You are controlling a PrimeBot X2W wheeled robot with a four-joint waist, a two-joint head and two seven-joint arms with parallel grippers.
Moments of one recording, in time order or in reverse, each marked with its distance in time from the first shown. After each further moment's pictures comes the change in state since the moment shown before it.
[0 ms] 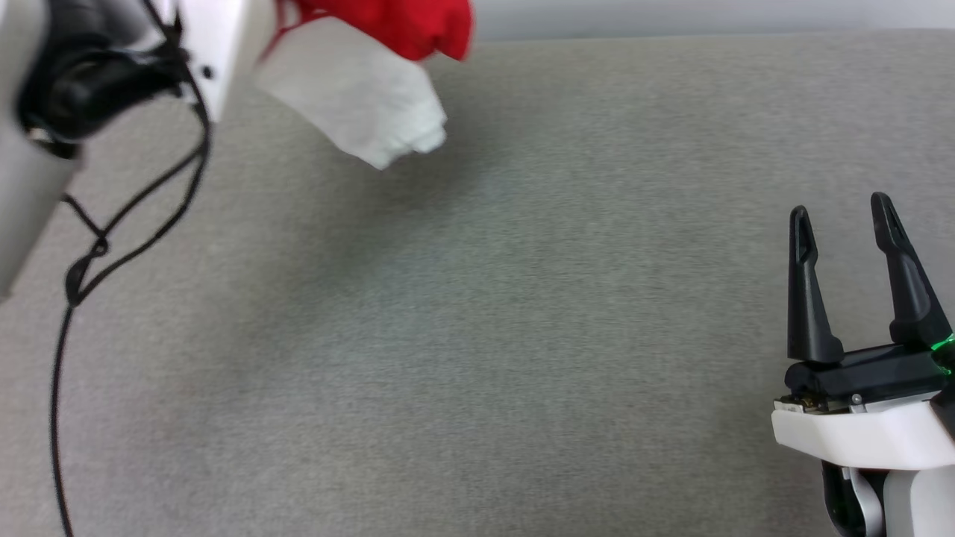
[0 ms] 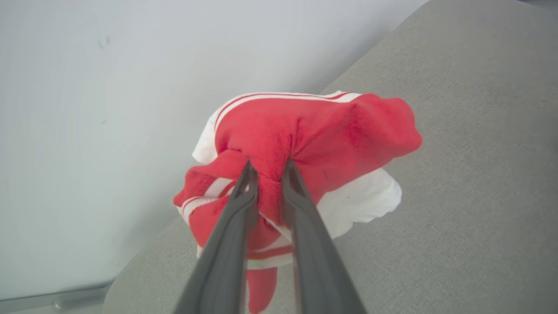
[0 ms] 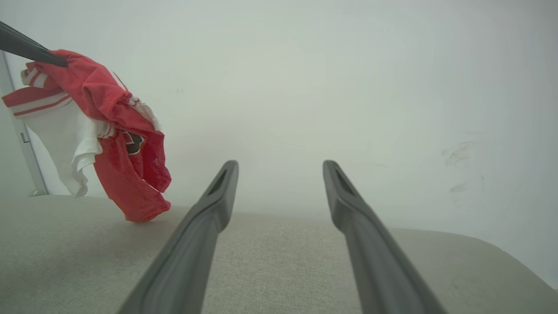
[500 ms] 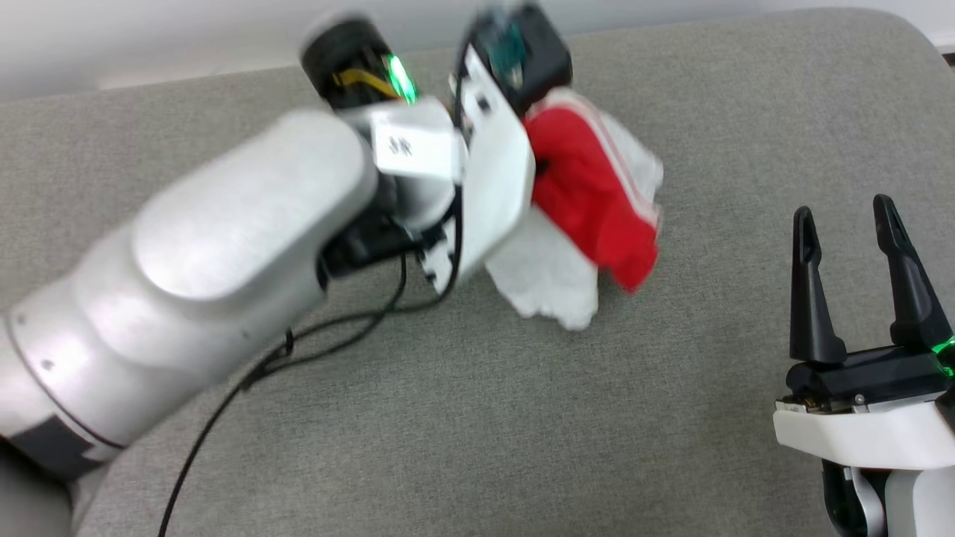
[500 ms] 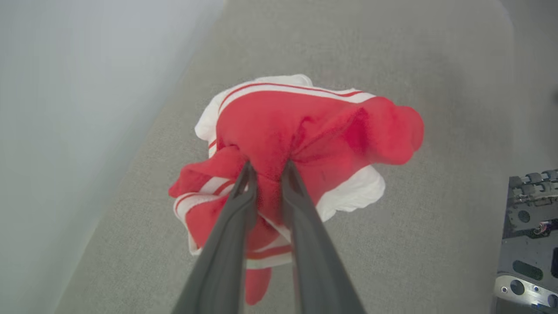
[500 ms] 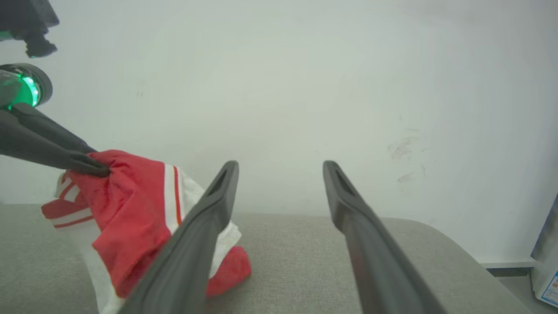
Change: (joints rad) left arm 0.036 -0.215 -0.309 -0.035 -0.054 0.000 -0.090; right arm 0.002 0.000 -0.003 0.004 0.026 0.000 0.000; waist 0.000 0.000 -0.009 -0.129
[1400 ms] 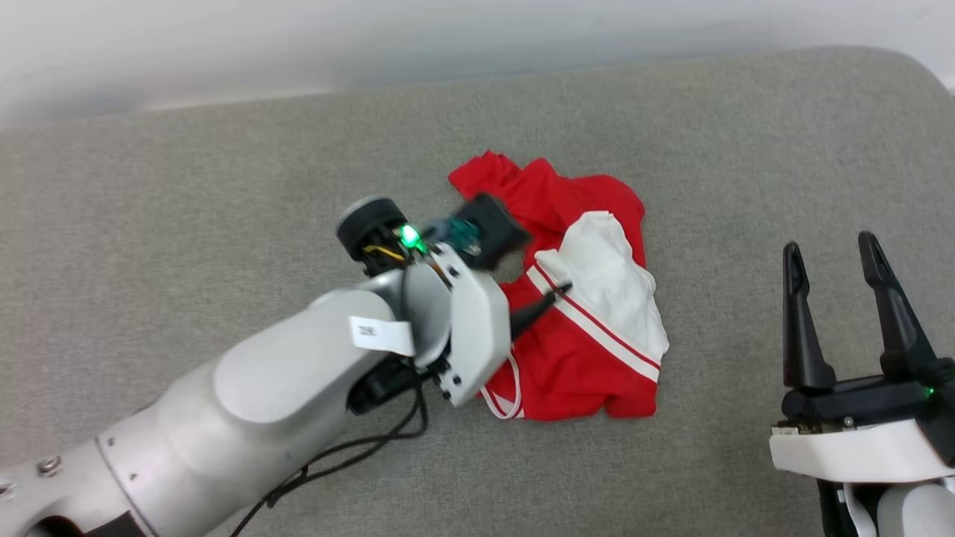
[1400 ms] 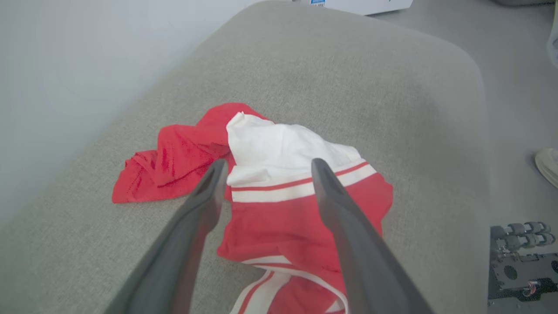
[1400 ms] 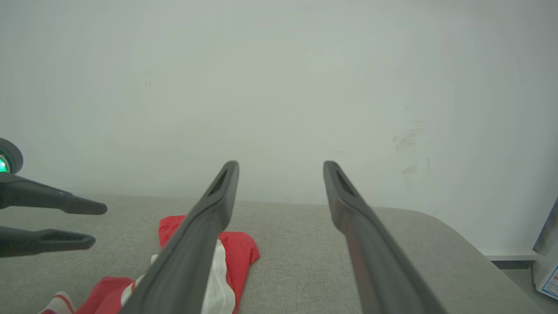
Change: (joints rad) left arm 0.328 -0.040 -0.041 0.077 0.103 0.019 -0.441; right arm 0.046 0.000 -0.012 0.048 -0.020 0.000 0.000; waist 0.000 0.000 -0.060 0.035
